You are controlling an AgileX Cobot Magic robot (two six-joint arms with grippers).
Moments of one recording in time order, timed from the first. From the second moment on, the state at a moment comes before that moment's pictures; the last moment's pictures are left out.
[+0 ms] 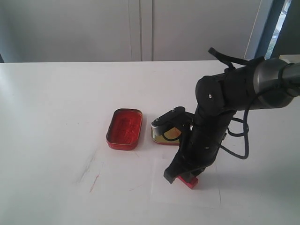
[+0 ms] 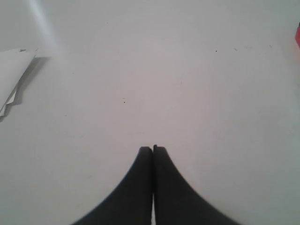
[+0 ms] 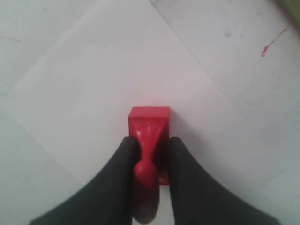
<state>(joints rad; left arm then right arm) 0.01 0.00 0.03 -0.09 0.44 0.15 0.56 1.88 -1.06 0.14 0.77 -0.29</state>
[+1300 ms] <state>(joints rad) 0.01 0.00 0.03 -0.09 0.44 0.15 0.56 1.89 -1.07 0.14 0.79 -0.29</state>
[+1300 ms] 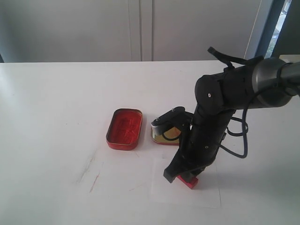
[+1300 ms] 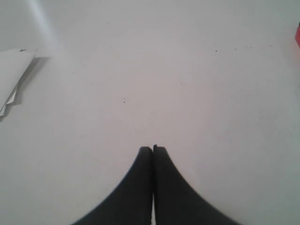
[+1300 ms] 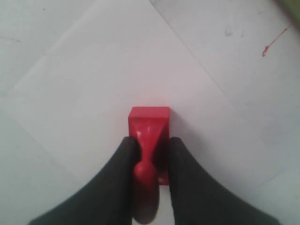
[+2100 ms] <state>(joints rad) 0.01 0.00 0.03 -0.09 0.44 0.15 0.56 1.84 -1.04 0.14 0.76 -0.25</state>
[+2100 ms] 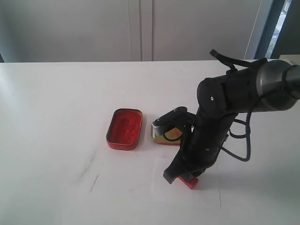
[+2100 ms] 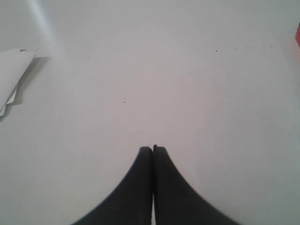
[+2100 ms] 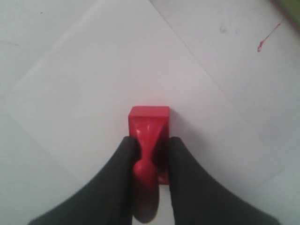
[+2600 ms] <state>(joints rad) 0.01 0.00 0.03 -0.09 0.44 0.15 0.56 1.79 -1.03 0.14 0.77 -0.25</state>
